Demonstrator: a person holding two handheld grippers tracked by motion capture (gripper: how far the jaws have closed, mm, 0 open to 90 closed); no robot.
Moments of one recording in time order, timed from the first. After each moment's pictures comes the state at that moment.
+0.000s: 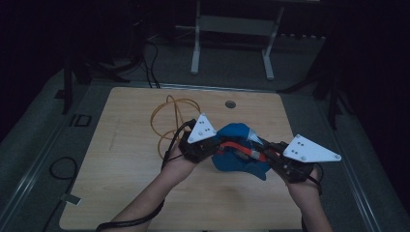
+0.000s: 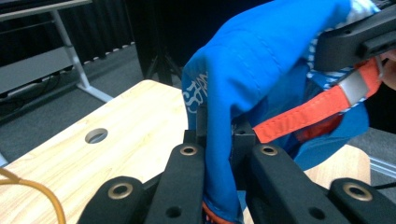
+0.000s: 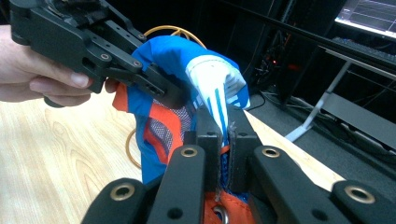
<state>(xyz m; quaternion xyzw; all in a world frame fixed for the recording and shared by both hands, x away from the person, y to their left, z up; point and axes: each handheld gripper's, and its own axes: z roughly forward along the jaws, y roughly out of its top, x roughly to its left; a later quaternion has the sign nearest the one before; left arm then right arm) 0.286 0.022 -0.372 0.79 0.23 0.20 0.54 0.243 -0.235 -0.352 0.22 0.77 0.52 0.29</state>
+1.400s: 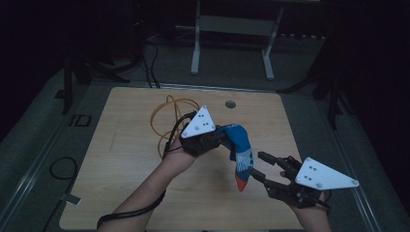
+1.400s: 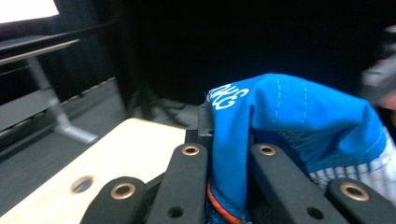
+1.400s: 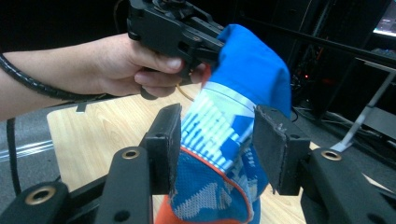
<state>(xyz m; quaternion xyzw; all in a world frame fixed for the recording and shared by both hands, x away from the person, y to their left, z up) 0.293 0.027 -0.353 0.77 0.14 0.19 0.60 0.197 -0.241 -0.354 0.19 0.76 0.57 0.24</state>
